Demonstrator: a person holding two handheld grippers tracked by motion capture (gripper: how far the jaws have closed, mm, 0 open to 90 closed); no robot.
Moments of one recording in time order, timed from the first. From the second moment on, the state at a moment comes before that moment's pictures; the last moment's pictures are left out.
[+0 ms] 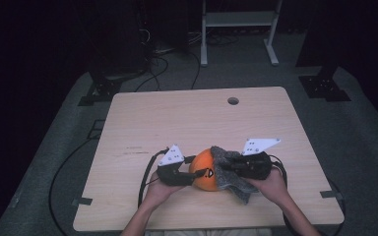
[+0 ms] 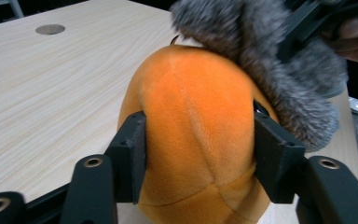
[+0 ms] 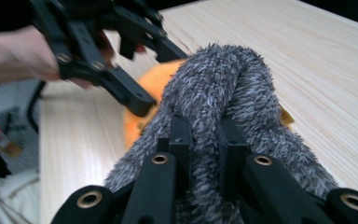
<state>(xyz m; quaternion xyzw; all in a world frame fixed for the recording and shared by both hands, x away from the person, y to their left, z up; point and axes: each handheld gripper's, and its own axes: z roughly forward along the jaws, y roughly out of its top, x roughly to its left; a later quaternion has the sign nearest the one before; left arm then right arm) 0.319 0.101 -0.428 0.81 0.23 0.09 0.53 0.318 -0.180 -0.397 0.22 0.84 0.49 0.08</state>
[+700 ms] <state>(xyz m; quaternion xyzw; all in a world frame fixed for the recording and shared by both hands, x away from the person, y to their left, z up) 0.323 0.100 -0.433 0.80 0.26 0.05 0.53 0.317 -0.173 -0.396 0.21 0.85 0.47 0.09</state>
